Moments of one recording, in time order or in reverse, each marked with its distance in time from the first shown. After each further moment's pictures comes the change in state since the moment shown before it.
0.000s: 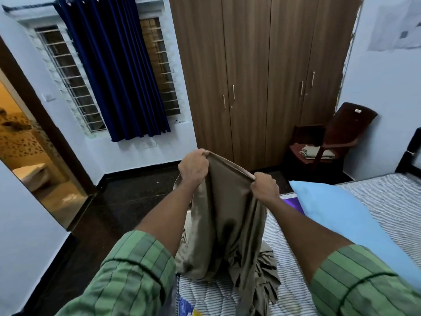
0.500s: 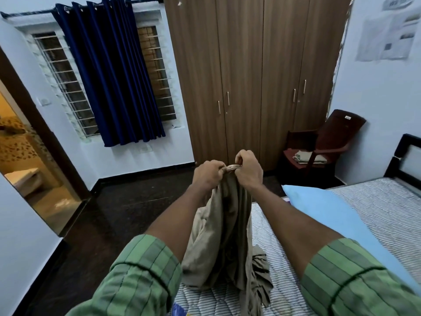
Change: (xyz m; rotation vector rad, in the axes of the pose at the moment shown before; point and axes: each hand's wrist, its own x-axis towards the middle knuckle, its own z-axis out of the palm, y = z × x) left_hand -0.020 0.041 0.021 0.004 -0.224 0.300; right_hand 0.011 -0.048 -0.038 0.267 0.237 -0.255
